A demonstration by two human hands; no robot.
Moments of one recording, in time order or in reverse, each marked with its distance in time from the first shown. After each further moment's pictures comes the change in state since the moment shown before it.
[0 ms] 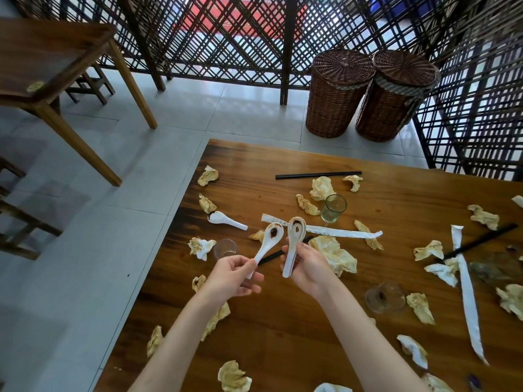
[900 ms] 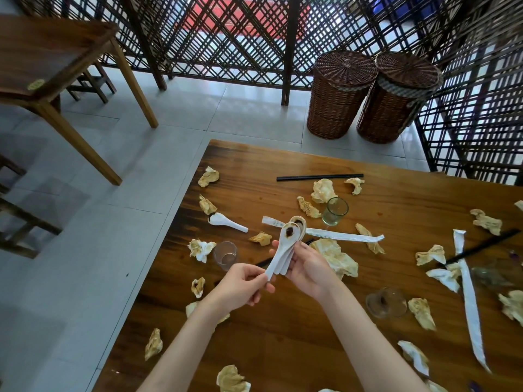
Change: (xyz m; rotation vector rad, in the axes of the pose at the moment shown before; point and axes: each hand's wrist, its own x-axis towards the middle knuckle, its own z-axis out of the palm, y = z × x) left_hand 0.006 -0.009 0.011 0.190 -0.167 0.096; right_hand 0.003 -0.005 -0.003 0.067 -0.222 0.011
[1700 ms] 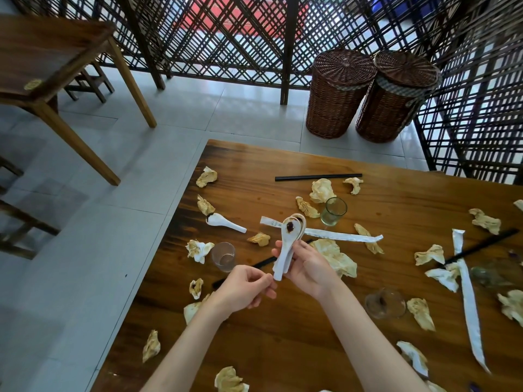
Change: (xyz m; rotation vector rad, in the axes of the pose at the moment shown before) left_hand 0.002 0.005 0.006 0.052 -0.019 -0.005; right_hand 0.001 -0.004 -0.001 0.020 0.001 0.011
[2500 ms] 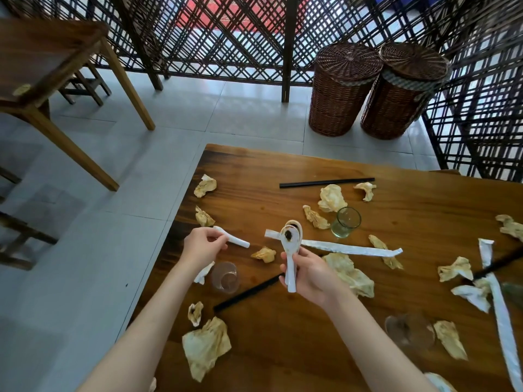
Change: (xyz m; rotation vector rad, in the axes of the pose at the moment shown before) left_hand 0.090 0.001 -0.106 0.196 0.538 0.060; right_hand 0.045 -0.007 -0.004 -0.093 -0.001 0.092
